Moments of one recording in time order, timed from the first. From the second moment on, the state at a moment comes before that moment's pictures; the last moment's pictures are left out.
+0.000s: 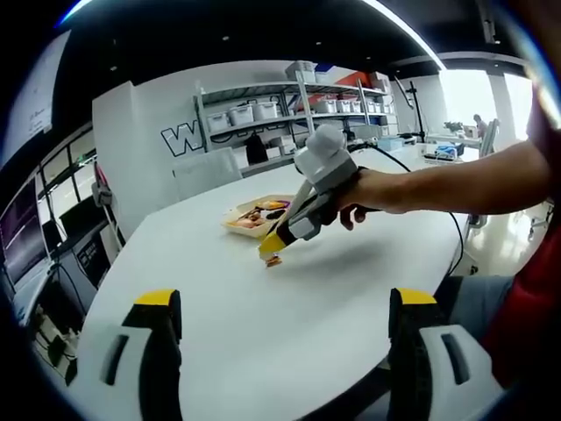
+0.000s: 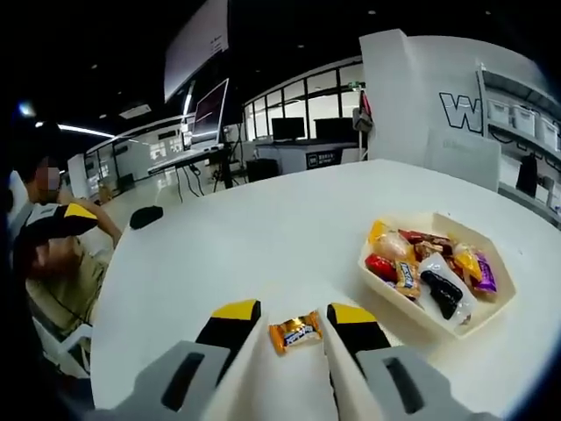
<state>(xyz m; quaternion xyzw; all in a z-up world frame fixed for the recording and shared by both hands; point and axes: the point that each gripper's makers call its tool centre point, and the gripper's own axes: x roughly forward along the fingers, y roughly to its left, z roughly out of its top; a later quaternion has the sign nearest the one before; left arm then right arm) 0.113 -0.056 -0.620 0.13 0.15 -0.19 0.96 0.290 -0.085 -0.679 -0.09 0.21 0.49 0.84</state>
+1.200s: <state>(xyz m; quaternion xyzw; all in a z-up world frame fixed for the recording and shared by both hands) 0.116 -0.057 -0.619 0.14 0.16 -0.19 0.96 0.292 -0.083 -0.688 -0.05 0.23 0.50 0.84</state>
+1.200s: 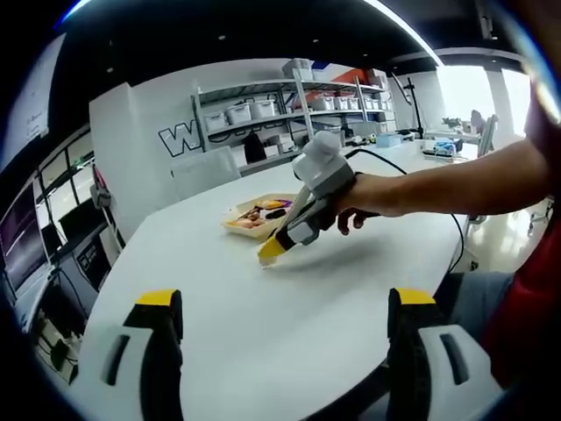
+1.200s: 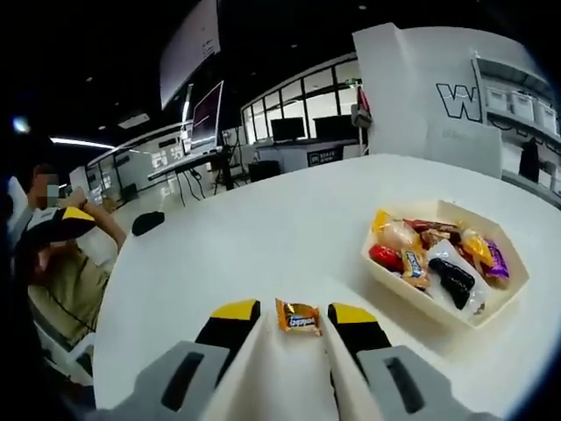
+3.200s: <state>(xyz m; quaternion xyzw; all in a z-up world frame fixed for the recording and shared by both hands) 0.111 -0.046 -0.620 0.15 0.16 -0.18 0.96 0.312 -0.093 -0.687 -0.04 0.23 0.46 0.86</state>
